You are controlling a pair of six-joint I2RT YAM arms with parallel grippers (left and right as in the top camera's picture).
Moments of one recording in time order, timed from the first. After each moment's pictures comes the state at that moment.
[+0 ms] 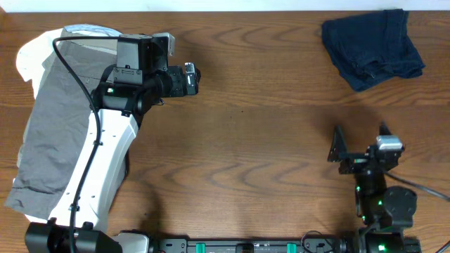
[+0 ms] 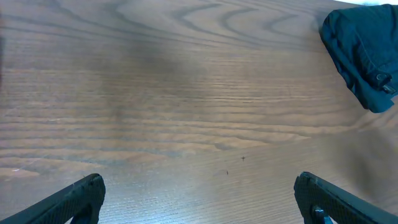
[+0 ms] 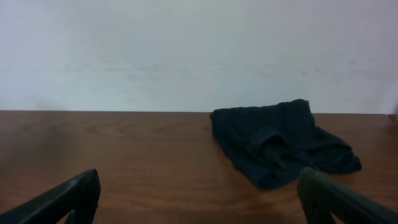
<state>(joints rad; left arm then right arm) -0.14 1.48 1.30 -0.65 0.27 -0.23 -0.01 0.25 0.17 0.06 -0.06 0.04</state>
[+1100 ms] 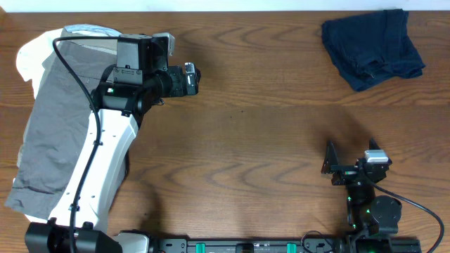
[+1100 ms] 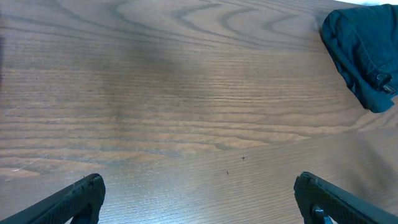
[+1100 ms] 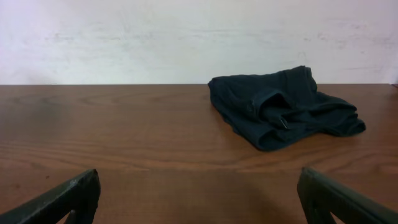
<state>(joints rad) -0.14 1.48 1.30 -0.65 0.27 -0.23 -0.01 0.01 0.01 -0.07 -0.05 0.04</state>
